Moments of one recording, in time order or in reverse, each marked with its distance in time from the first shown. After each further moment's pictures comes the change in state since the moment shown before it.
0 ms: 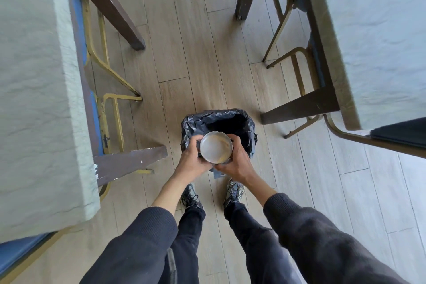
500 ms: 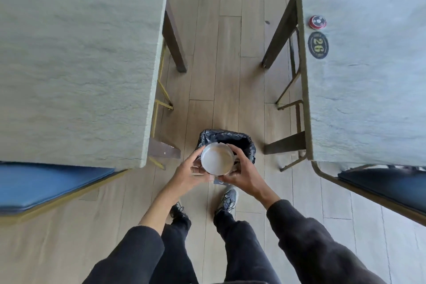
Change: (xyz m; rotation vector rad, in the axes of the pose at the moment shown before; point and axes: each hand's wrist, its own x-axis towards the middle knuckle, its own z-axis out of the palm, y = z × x) left_hand -0.195 0.110 -0.049 -0.434 0.076 -0.003; right_hand -0.132 -0.130 -0.118 0.000 -0.276 -0.218
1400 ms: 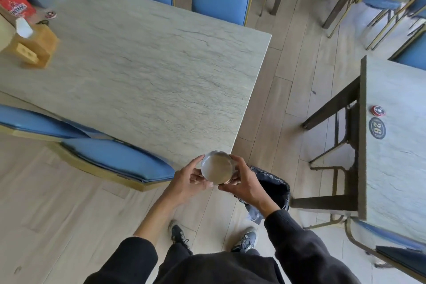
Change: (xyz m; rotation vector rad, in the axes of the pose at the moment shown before) left_hand -0.175 -0.015 -0.199 -0.011 0.331 0.160; right_hand -0.012 -0.215 0.160 -0.246 -0.204 -0.237
